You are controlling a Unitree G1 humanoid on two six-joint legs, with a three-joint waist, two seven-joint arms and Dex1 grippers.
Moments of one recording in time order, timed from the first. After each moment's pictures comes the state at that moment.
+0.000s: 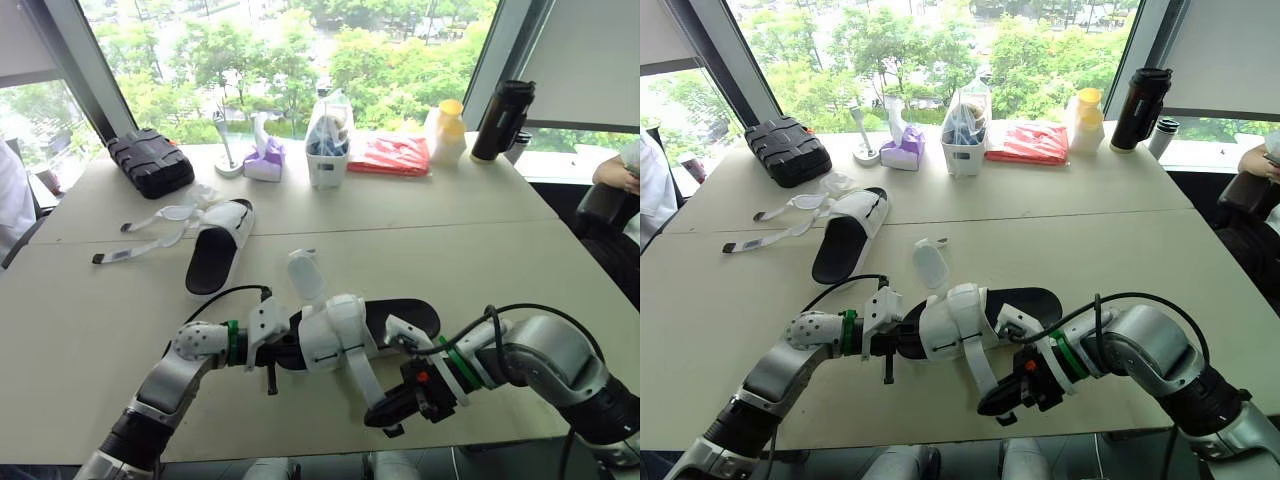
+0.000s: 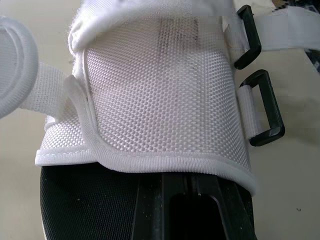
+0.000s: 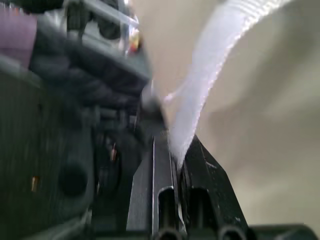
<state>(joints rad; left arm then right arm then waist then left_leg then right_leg) -0.23 0.49 -0.26 -0.05 -0.24 0.17 -1.08 -0.40 -0.90 0.40 -0.45 0.76 1.23 1.11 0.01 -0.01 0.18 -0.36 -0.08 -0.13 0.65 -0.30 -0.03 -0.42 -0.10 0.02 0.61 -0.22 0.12</state>
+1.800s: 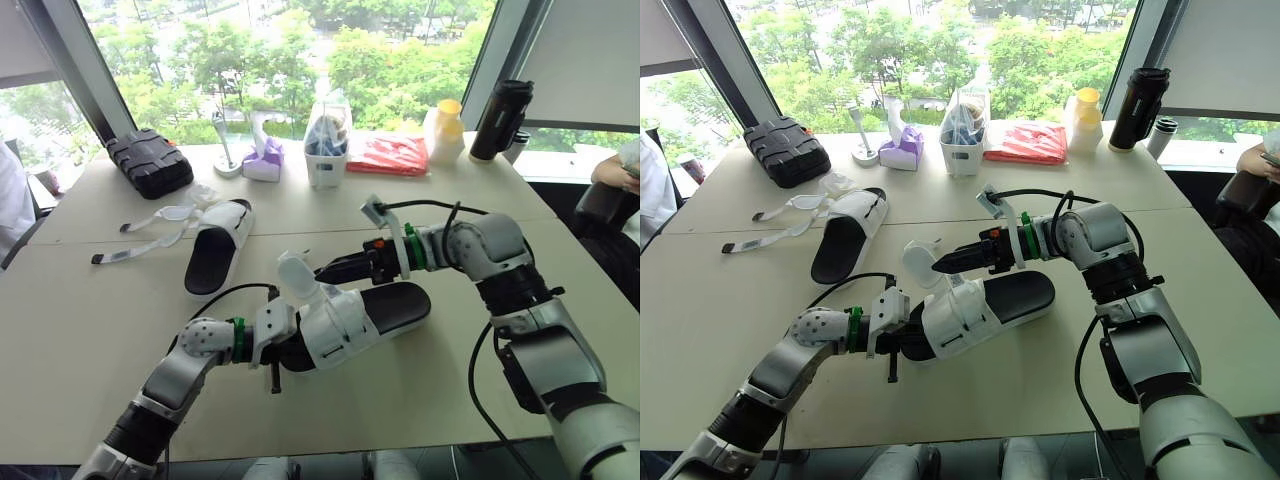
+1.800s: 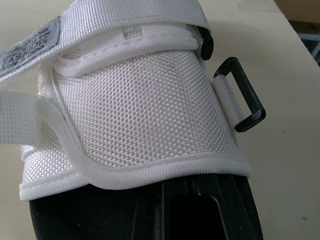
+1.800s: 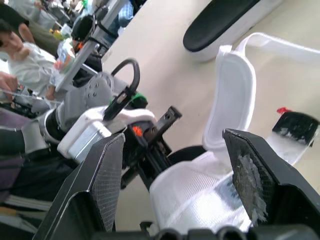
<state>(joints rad) -0.26 0.50 -0.30 -0.05 -0.22 0.16 -1.07 -1.01 -0.48 0.25 0.37 0.63 1.19 1.12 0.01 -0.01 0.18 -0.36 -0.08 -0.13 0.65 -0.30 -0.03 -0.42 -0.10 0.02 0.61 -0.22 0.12</state>
